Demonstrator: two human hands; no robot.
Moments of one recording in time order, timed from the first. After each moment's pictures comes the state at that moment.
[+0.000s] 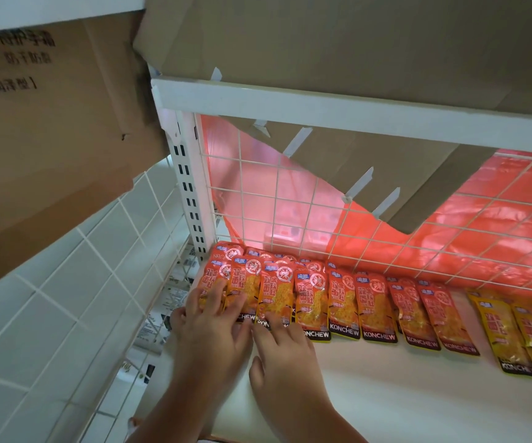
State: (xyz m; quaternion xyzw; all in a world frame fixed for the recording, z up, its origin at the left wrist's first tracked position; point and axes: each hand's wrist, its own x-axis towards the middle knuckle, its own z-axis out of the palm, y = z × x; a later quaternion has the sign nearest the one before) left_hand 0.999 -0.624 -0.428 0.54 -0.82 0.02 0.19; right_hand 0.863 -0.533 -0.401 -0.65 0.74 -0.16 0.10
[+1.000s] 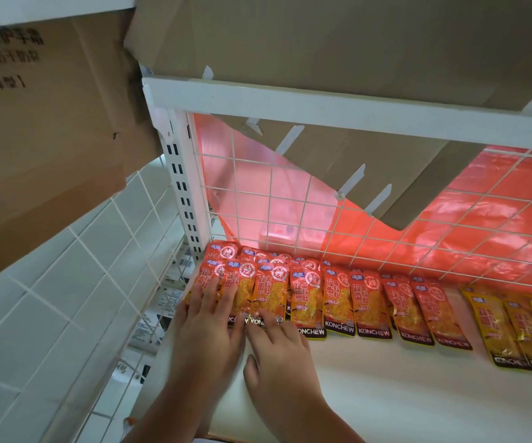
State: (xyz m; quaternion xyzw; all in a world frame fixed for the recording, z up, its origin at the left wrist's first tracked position) left_hand 0.996 -0.626 -0.433 0.53 -0.82 -0.02 0.21; right_hand 0.865 -0.531 -0.406 -0.65 0.74 -0.17 0.08
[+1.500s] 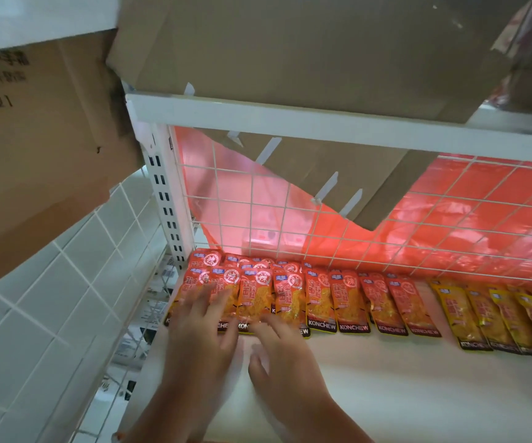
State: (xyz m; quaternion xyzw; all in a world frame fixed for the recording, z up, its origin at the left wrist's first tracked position) left_hand 0.988 -0.620 -0.401 0.49 -0.82 -0.10 0.29; right_hand 0.847 -0.523 -0.389 -0.63 0.72 -0.27 0.11
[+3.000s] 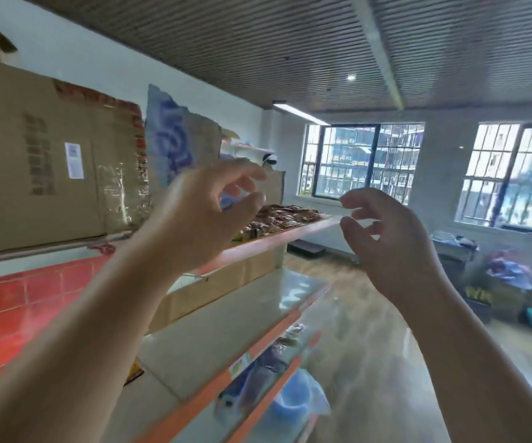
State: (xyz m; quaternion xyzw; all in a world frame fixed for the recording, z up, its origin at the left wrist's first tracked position) left_hand 0.564 -0.099 0.046 -0.20 -0.83 -0.33 0.40; right_hand 0.533 0.159 0.025 -0.27 0.77 -0.42 -0.38
